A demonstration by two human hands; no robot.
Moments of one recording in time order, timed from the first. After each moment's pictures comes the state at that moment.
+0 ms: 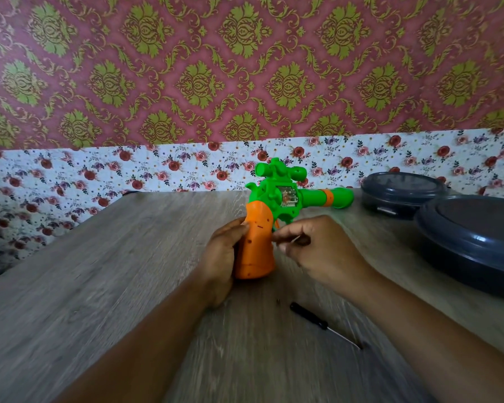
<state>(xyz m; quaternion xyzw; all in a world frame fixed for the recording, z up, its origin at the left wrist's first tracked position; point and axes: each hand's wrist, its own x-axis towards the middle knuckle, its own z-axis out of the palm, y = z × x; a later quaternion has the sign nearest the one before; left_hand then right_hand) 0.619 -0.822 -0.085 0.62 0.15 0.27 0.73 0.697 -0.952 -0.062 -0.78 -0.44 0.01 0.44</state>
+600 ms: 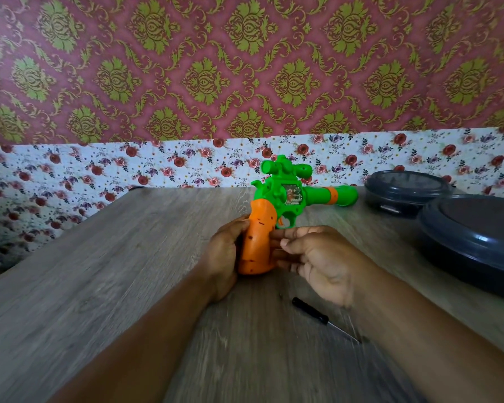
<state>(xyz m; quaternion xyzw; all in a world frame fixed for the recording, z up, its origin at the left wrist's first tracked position) 0.622 -0.814 -0.091 0.58 0.15 0.23 0.77 0.681 -0.943 -0.060 -0.62 -0.21 0.33 0.68</state>
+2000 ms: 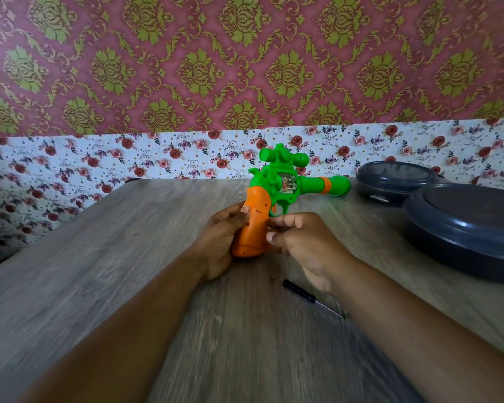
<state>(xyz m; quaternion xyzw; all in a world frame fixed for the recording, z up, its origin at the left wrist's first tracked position) 0.616 -0.818 -0.082 0.61 0.14 0.22 0.75 0.680 -0.940 -0.071 -0.70 -0.26 0.22 0.63</state>
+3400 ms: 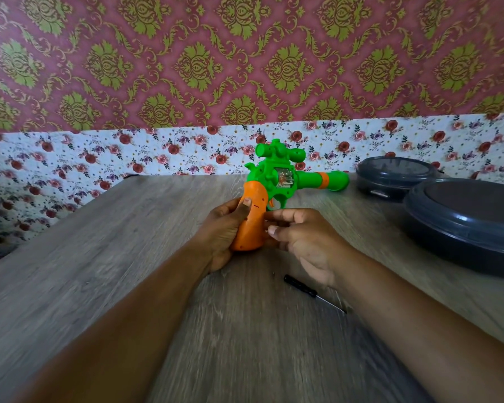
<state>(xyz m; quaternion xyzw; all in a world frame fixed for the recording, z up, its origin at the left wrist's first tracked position) 0.622 -0.813 -0.083 0.61 0.18 0.22 0.74 0.688 -0.938 -0.077 -0.67 -0.27 0.24 0.65</state>
